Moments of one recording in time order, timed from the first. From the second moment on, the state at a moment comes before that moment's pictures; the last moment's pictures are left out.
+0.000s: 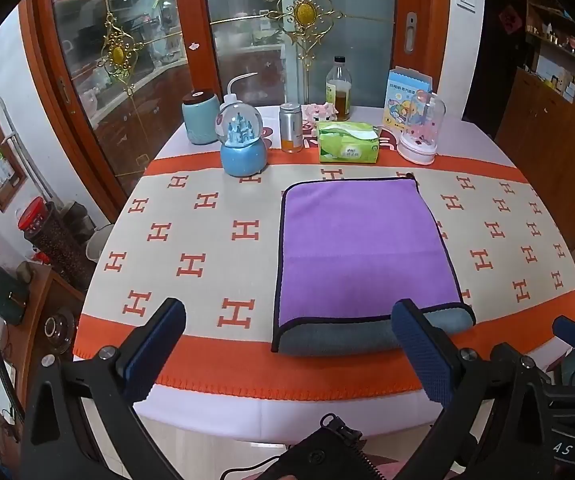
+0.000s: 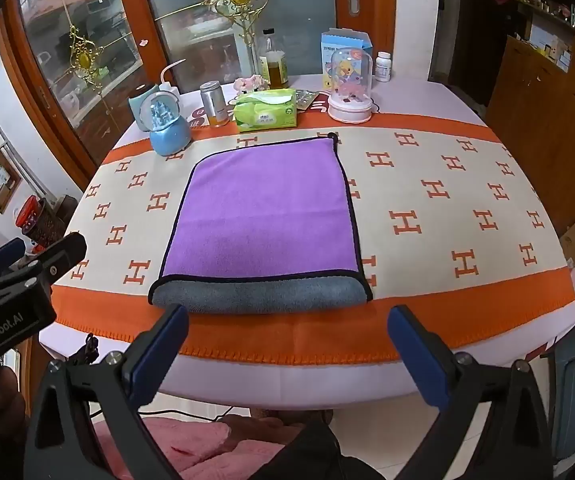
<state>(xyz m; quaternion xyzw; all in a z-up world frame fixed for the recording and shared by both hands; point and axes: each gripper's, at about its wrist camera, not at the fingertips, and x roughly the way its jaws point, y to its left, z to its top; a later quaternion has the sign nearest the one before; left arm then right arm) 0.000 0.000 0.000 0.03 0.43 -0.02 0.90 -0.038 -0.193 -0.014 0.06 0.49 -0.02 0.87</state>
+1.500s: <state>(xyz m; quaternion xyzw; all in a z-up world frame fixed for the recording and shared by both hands) -0.013 -0.014 -0.002 0.04 0.45 0.00 0.89 -0.044 -0.206 -0.025 0.05 0.51 0.00 0.86</state>
